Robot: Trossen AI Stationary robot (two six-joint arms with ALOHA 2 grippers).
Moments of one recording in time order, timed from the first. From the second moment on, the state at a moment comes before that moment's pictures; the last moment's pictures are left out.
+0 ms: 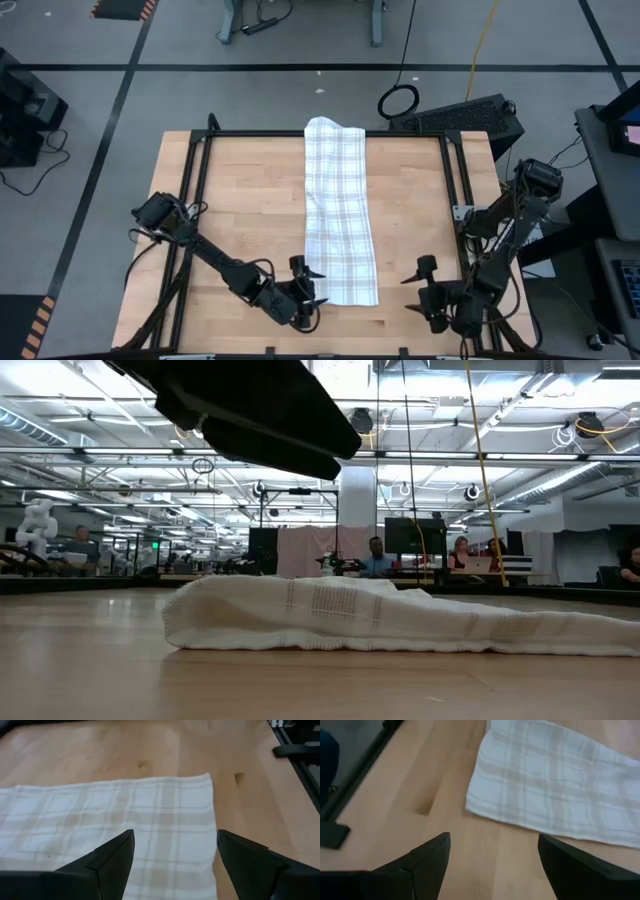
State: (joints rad) left arm -0.60 1.90 1.13 0.10 -0.62 -0.33; right arm 1.09 1.39 0.74 -0.44 0.71 0.69
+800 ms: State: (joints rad) left arm -0.63 1.90 1.13 -0.13 -0.54 -0.28; right arm 1.10 1.55 0.74 -0.25 0.72 0.55
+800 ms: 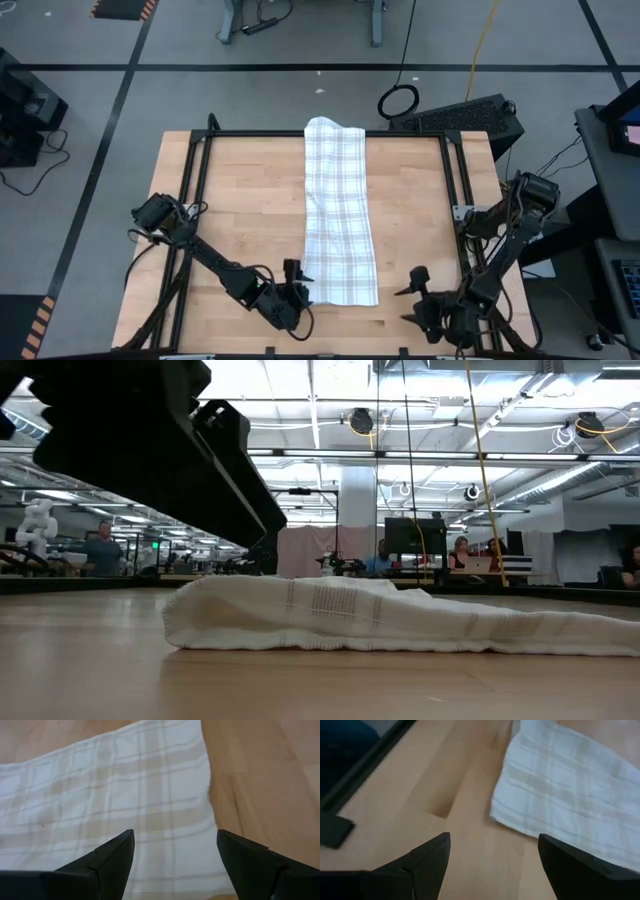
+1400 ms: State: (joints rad) left arm -0.67 1.91 1.12 -0.24 -0.57 -0.28; right arm 1.07 1.65 0.74 -0.28 0.70 0.47
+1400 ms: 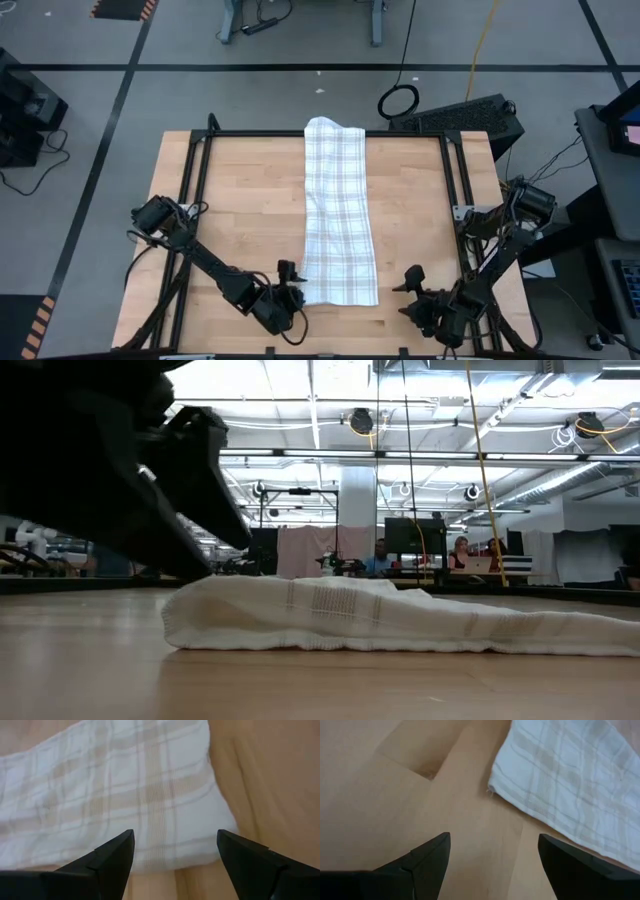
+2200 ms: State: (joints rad) left arm -0.68 1.91 1.12 -0.28 -0.53 -0.23; right arm 0.98 1.68 0.74 -0.08 0.72 0.25
